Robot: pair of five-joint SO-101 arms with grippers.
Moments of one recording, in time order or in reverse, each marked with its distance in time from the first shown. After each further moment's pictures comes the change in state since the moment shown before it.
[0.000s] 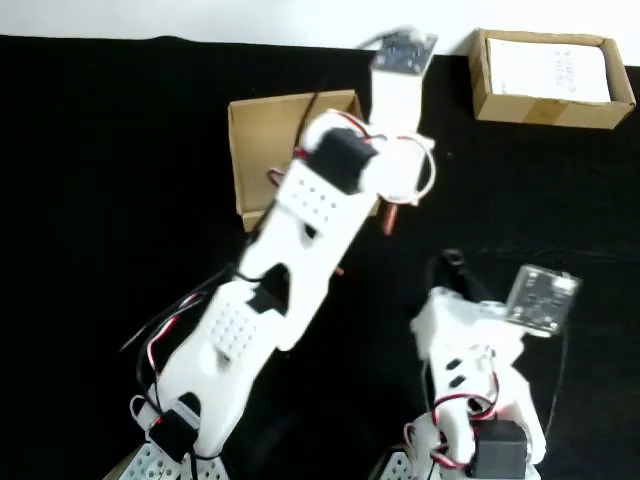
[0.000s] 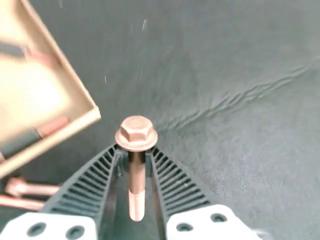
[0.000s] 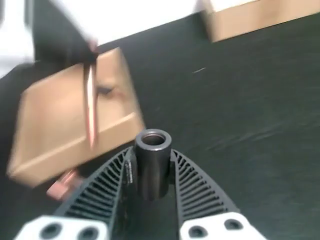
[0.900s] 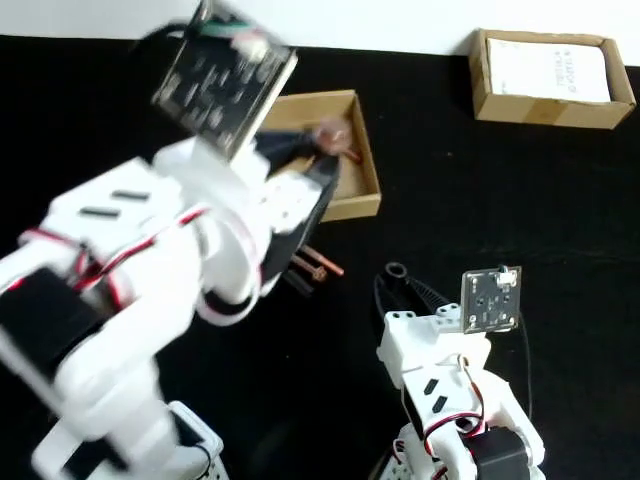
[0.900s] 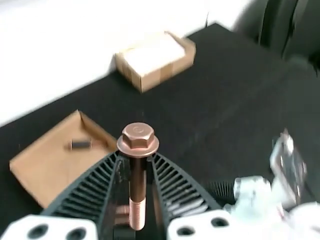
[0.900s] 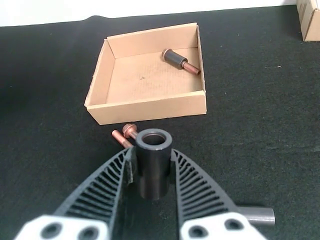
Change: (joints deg) left arm 0.8 -63.9 40.9 0.8 -17.1; right arm -13.9 -0.3 -4.1 4.3 3.8
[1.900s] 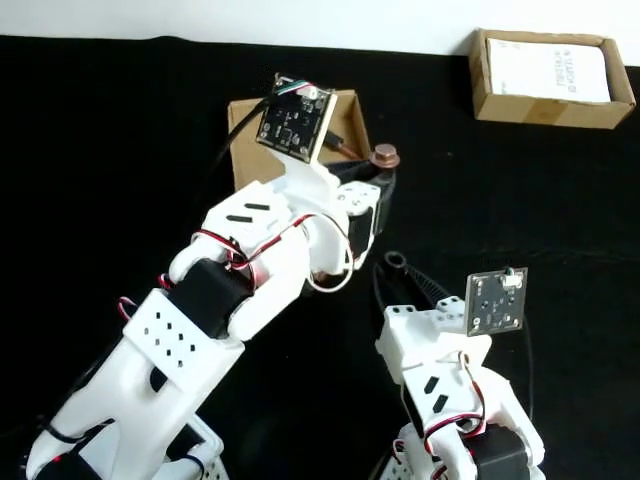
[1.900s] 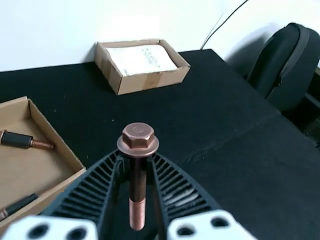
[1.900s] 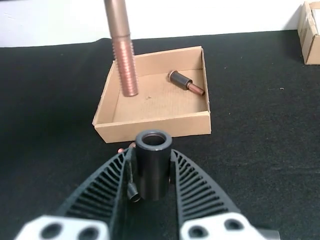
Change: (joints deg) left arm 1.6 -18.8 72.7 -61.2 17.7; right arm -0.4 0.0 0.0 -4.5 0.0
